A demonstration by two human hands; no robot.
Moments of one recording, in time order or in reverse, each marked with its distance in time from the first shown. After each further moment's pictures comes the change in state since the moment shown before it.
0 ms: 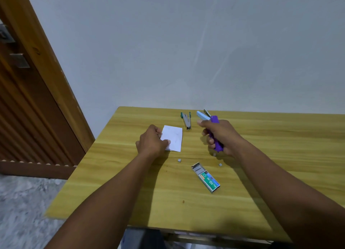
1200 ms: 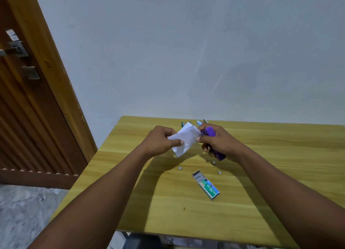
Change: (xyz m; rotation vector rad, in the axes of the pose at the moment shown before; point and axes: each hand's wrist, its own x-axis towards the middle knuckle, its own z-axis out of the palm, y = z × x) left_hand -0.014 0.036 -0.045 -0.294 -0.388 0.356; right_hand -0.016 -0.013 -0.003 -0.337 -0.231 -0.333
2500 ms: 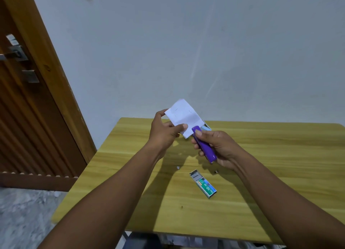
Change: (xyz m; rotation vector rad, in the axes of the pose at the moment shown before) left_hand -0.002 0.043 0.027 -0.582 0.296 -0.039; right_hand -0.026 -0.003 0.009 0.569 -0.013 0.087
